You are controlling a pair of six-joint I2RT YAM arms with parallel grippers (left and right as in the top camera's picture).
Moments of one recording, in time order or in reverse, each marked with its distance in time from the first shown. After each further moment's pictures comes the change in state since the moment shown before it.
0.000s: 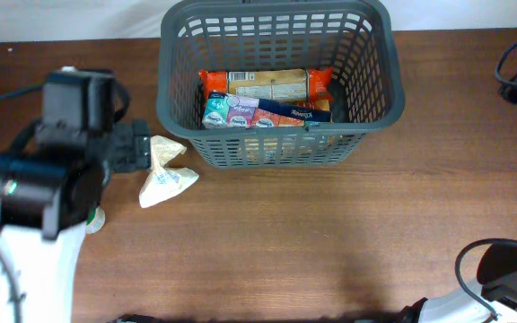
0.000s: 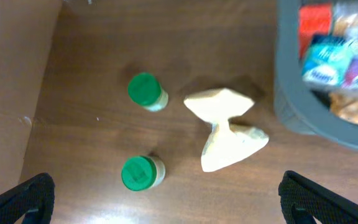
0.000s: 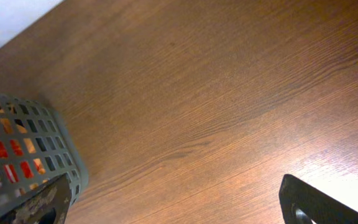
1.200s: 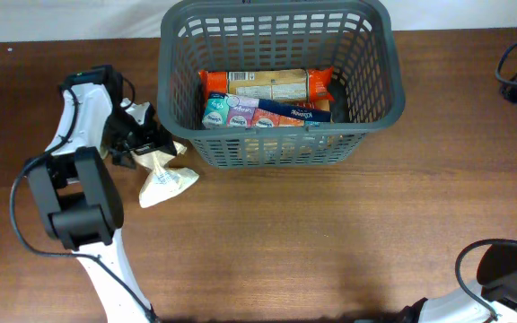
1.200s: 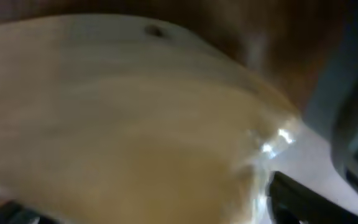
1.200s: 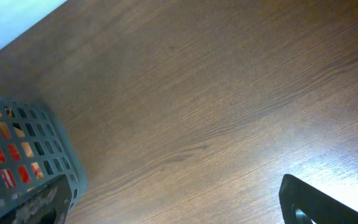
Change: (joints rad) left arm 0.322 0.880 -0.021 0.148 0.646 0.163; right arm 0.000 0.000 -0.002 0.013 0.004 0.000
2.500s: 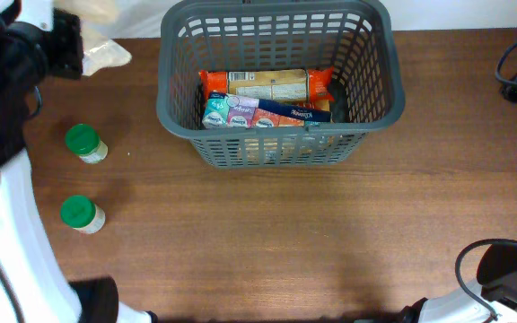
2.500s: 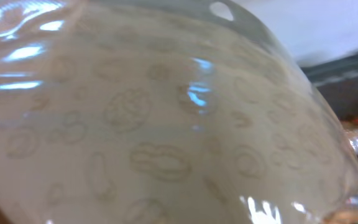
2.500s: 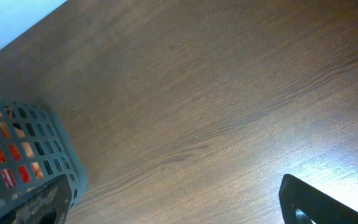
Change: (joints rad) left arm -0.093 -0.568 0.702 -0.003 -0.166 0.293; right arm 0.000 0.000 0.000 0.000 0.000 0.000
